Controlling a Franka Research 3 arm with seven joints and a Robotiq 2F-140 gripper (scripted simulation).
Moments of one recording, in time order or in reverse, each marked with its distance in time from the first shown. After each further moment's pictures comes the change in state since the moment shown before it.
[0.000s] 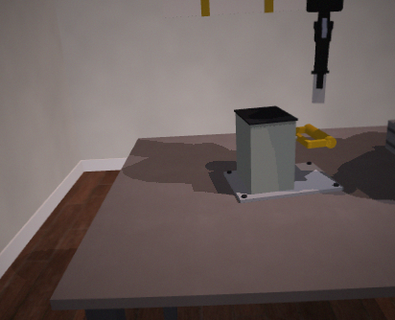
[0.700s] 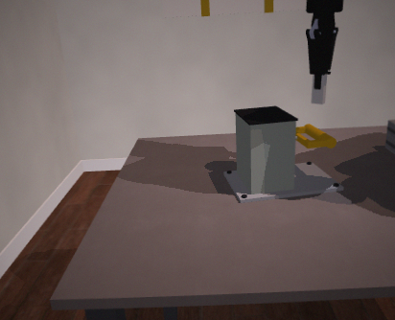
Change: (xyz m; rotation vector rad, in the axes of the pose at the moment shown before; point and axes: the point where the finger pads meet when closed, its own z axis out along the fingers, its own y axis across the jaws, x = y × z) arm 0.000 -0.001 0.002 0.004 0.001 0.430
